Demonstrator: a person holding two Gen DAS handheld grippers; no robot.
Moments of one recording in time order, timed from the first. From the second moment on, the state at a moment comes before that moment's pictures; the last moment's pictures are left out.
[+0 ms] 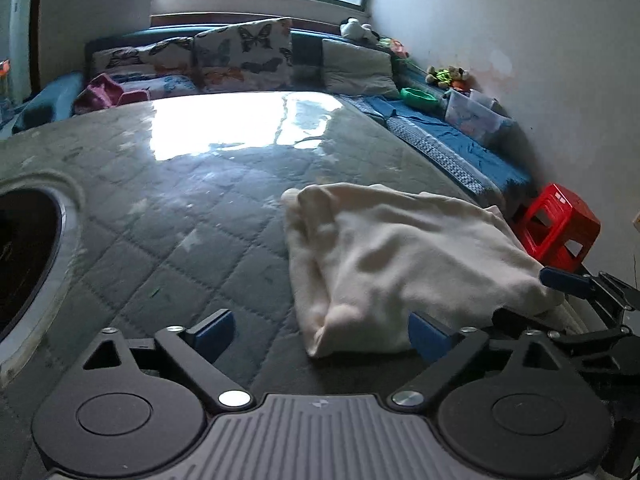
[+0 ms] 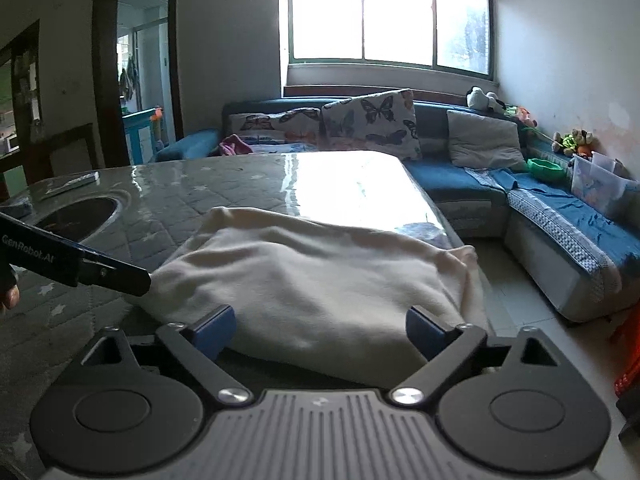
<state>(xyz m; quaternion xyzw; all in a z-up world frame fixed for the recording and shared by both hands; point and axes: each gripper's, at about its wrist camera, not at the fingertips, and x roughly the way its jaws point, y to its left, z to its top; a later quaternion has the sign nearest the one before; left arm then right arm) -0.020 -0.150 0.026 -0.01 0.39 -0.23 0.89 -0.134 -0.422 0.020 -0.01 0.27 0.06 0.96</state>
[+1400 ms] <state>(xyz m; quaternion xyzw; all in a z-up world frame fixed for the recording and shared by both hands) -0.058 -0.091 0.018 -0.01 0.42 -0.15 0.90 -0.148 -0.357 0.020 -0.01 0.28 0.10 0.95</state>
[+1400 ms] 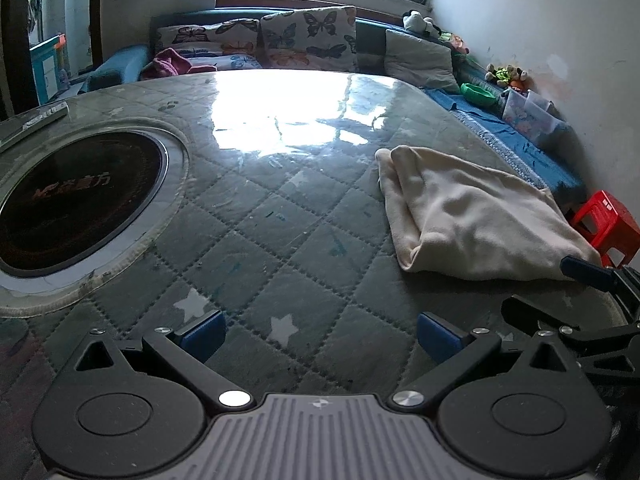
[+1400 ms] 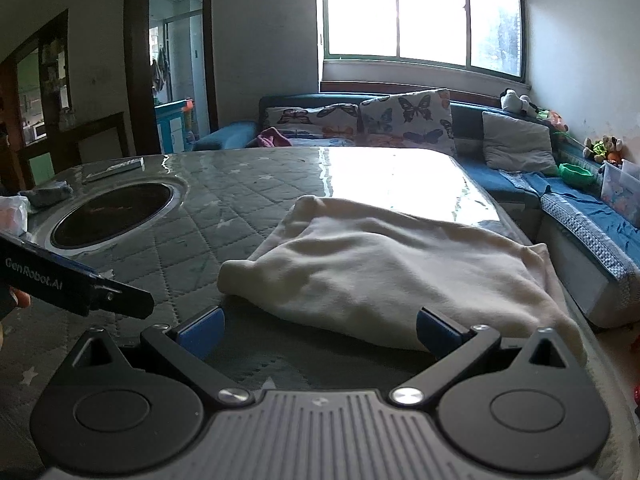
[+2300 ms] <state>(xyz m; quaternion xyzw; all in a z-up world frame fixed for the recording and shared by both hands) -0.040 -0.068 0.026 -0.02 0.40 -0.10 0.91 -0.105 -0.316 0.027 -0.04 0.27 0.16 0.95</state>
